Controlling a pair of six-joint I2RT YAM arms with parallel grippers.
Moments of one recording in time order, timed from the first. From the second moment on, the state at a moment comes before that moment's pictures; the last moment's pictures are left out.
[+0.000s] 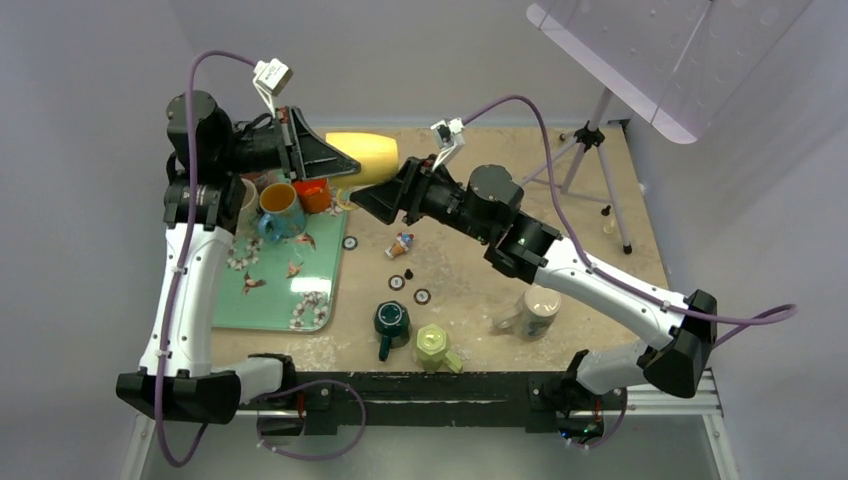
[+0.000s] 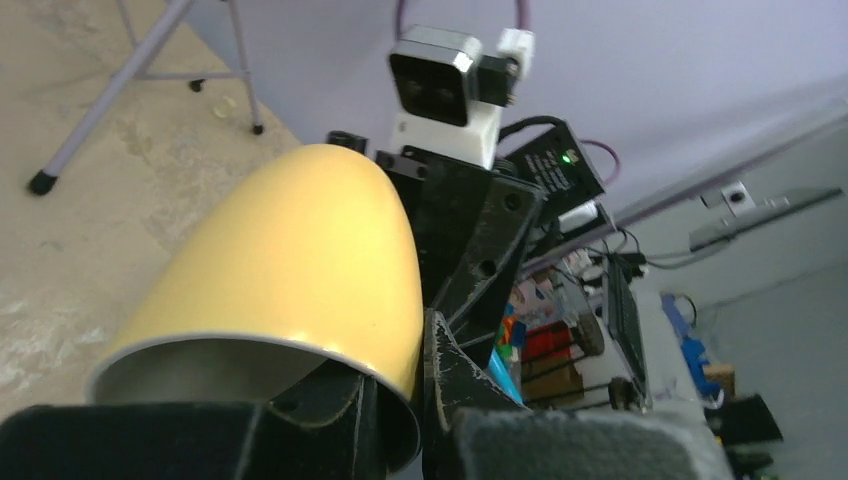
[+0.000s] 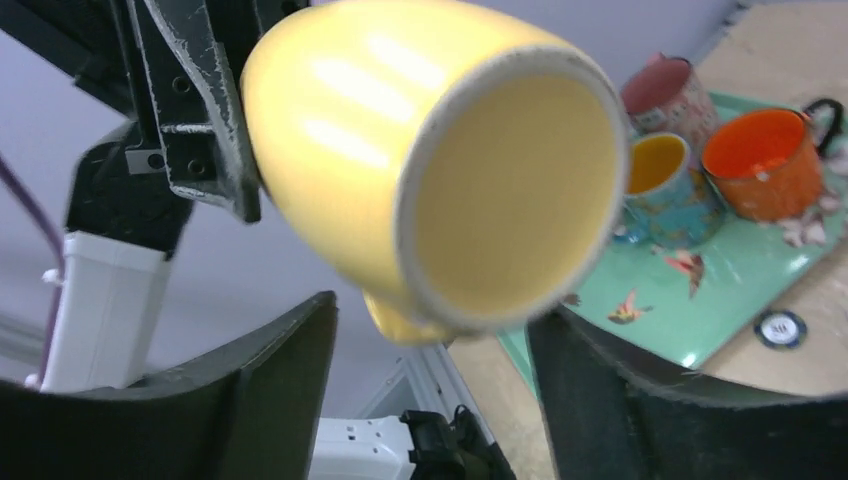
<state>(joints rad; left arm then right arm) -0.07 1.22 1.51 -0.17 1.28 -0.95 0.95 1.37 1.32 0.18 -0.11 0.79</state>
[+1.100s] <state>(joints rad) 0.40 1.53 1.17 -0.94 0.05 0.66 0.90 1.32 1.19 -0.32 0.15 0.62</state>
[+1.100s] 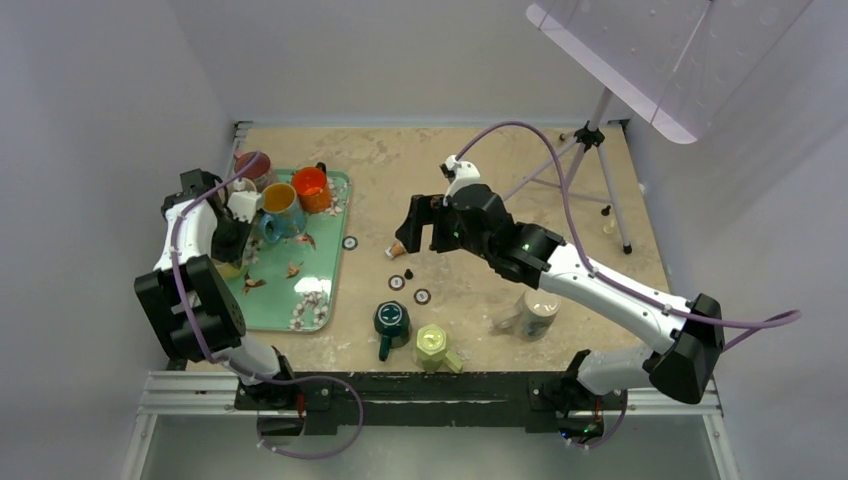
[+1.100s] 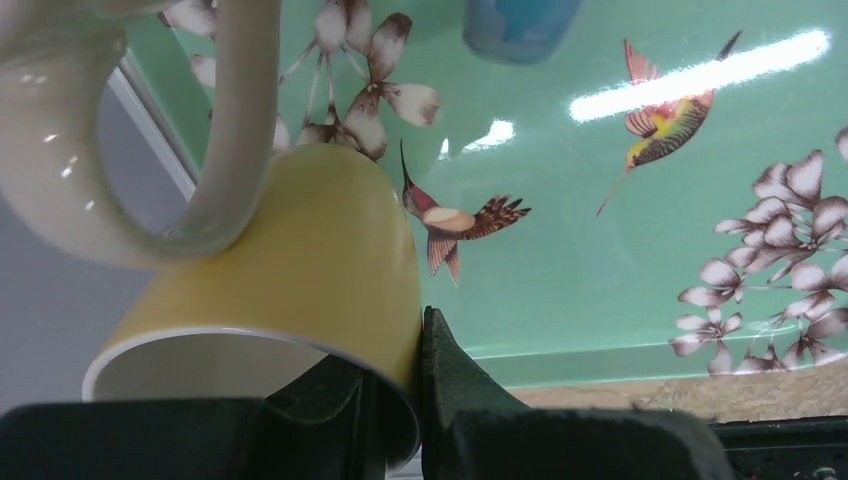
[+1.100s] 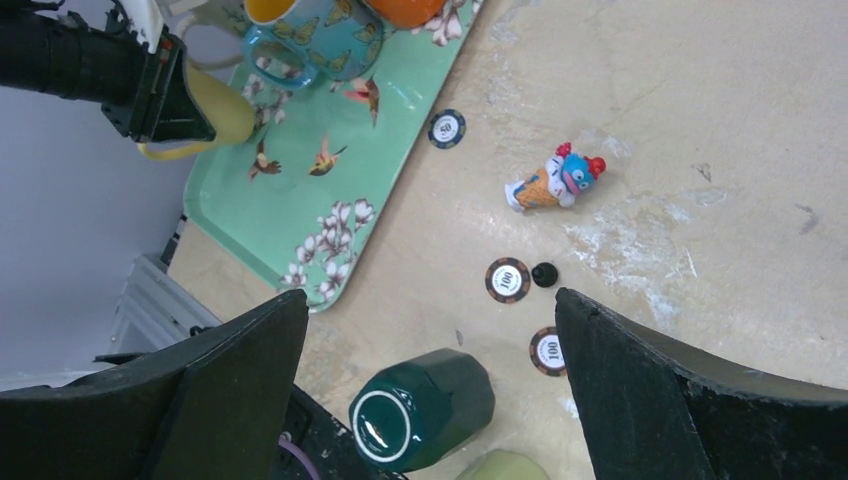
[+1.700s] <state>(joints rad) 0.40 1.67 1.27 -0.95 0.07 0.64 0.99 1.27 1.14 -0.89 0.55 1.12</state>
